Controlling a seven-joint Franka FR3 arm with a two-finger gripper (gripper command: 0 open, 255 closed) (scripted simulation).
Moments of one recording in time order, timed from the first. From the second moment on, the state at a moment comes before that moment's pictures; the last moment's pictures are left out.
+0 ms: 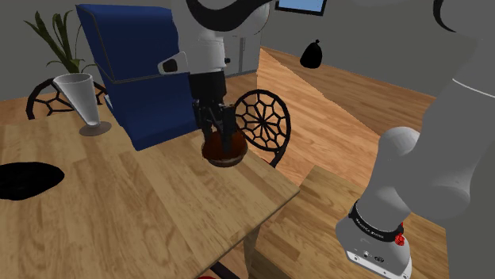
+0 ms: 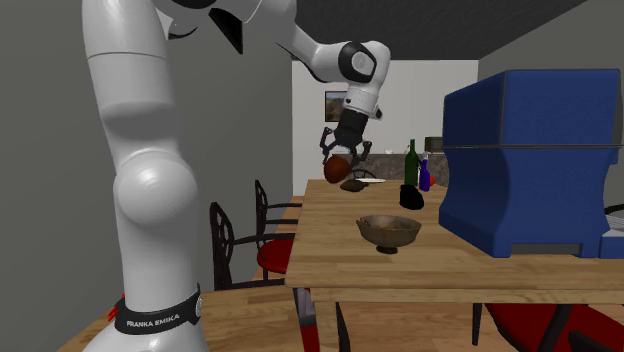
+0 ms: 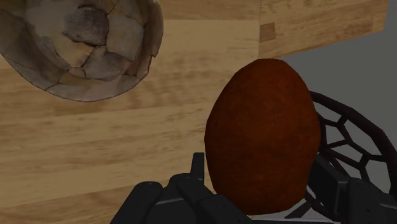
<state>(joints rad) 0.40 -0.11 0.06 -2.00 0.25 1.66 -0.95</state>
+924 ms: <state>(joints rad) 0.26 0.08 -0.09 -1.75 0.17 1.54 -1.20</state>
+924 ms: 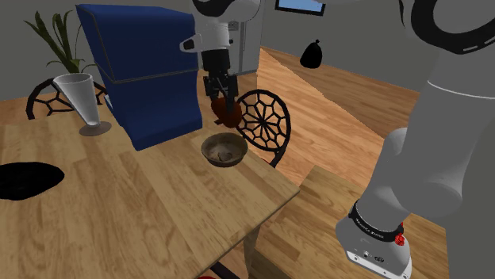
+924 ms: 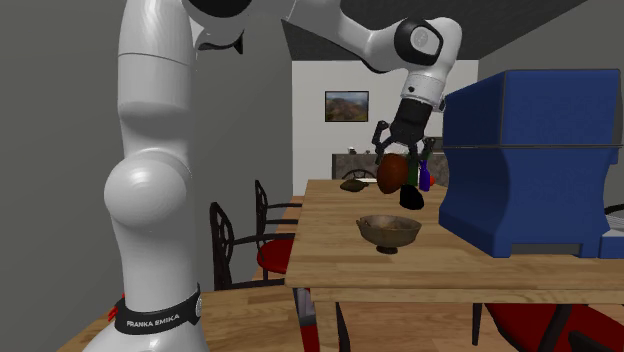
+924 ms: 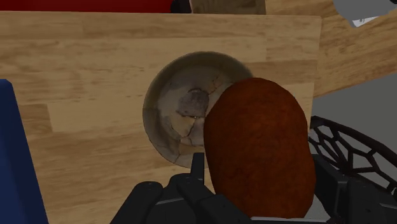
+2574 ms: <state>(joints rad) 0.25 0.12 -0.09 -1.88 0.17 1.71 -1.24</state>
